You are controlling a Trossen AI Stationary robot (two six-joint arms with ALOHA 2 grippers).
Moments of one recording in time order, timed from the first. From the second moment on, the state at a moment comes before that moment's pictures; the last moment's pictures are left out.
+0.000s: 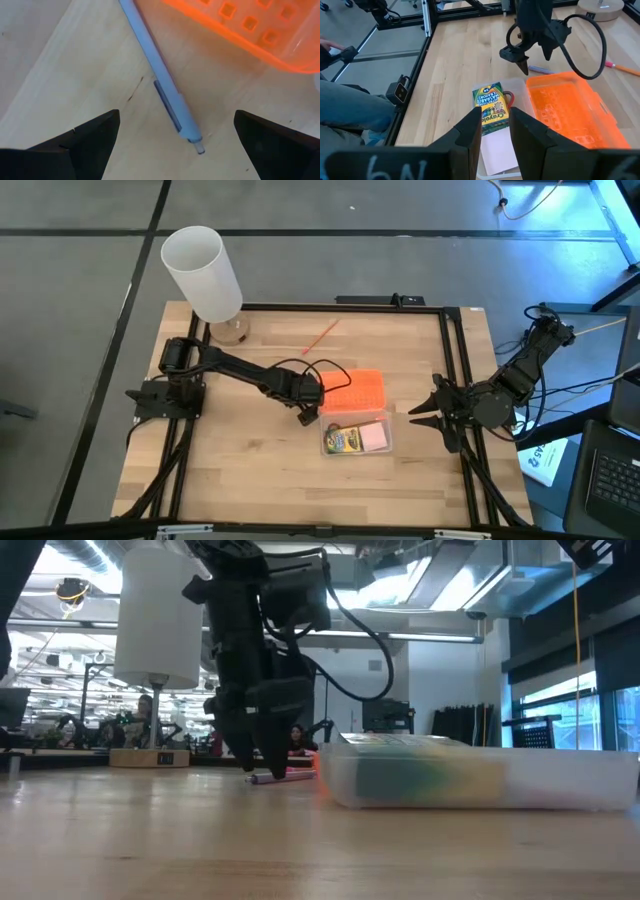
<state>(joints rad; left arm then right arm) -0.05 1.89 1.19 -0.64 -0.22 -0.68 0.76 0.76 0.80 -0.62 0.56 0.54</state>
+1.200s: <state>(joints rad) -0.06 1.96 1.20 -0.61 -0.21 -0.68 0.76 0.76 0.80 -0.66 0.71 0.44</state>
